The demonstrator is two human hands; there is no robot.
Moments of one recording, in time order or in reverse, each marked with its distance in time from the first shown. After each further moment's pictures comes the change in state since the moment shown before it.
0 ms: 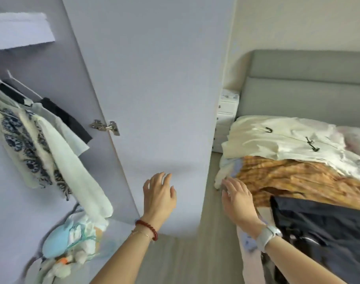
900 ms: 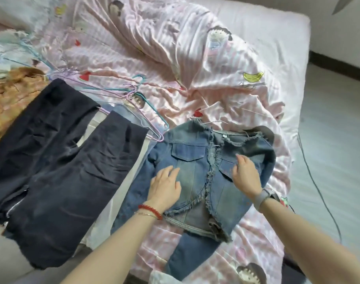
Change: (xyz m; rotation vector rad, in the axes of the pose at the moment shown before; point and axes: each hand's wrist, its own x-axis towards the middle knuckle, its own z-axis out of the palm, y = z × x) left_hand -0.385 0.591 0.248 -0.006 -1.092 1.283; right_hand -0.597 0.473 -0.133 0.063 0.213 1.630
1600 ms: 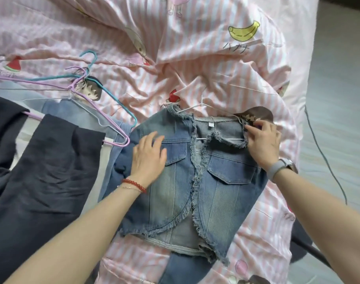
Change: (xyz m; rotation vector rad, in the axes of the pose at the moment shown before) left_hand 0.142 0.006 0.027 0.098 0.192 0.103; right_hand 0.122 0.093 0.015 -0.014 0.229 0.031
